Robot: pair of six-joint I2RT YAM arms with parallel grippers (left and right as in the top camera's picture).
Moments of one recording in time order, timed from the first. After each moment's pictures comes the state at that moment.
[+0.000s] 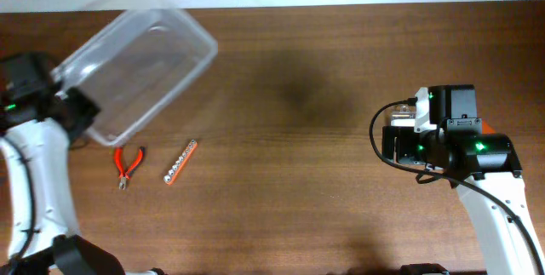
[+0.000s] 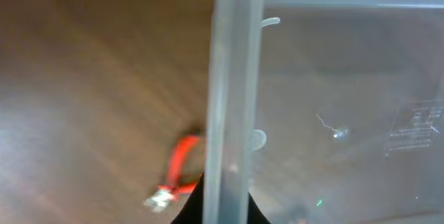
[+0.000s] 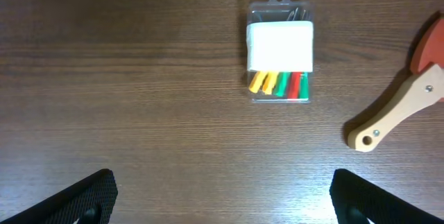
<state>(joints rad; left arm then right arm) 0.34 1.57 1.40 -0.93 -0.06 -0.40 0.01 1.20 1.10 -1.03 0.02 0.07</state>
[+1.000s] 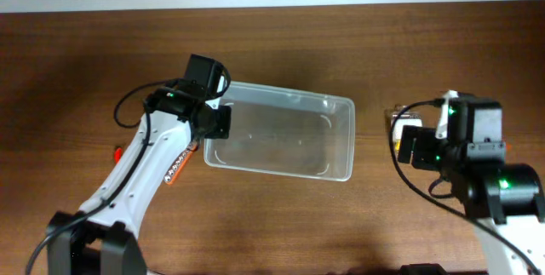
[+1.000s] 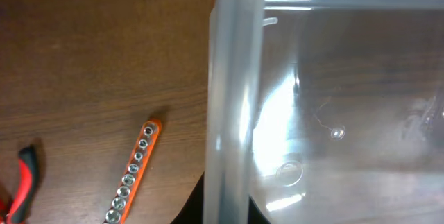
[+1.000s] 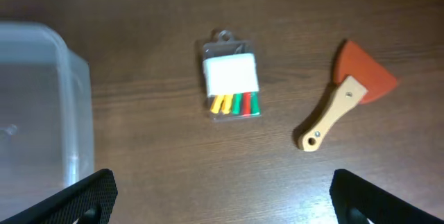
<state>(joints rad) -0.31 1.63 1.29 -0.90 -0.06 -0.18 0.01 1.03 1.12 -1.06 0.16 0.15</state>
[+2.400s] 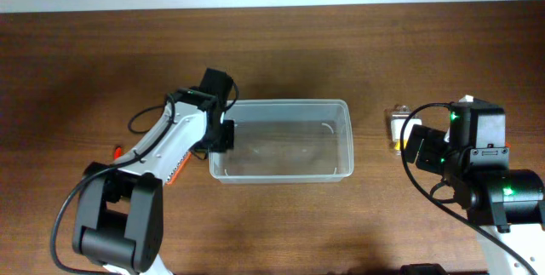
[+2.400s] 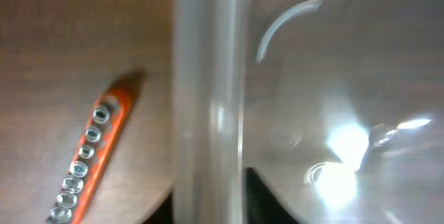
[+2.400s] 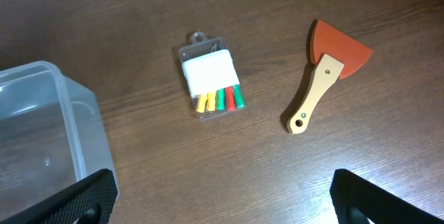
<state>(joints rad) -0.31 1.83 1.24 -0.90 -0.07 -0.28 0.01 1.01 1.13 -1.09 0.22 0.29</state>
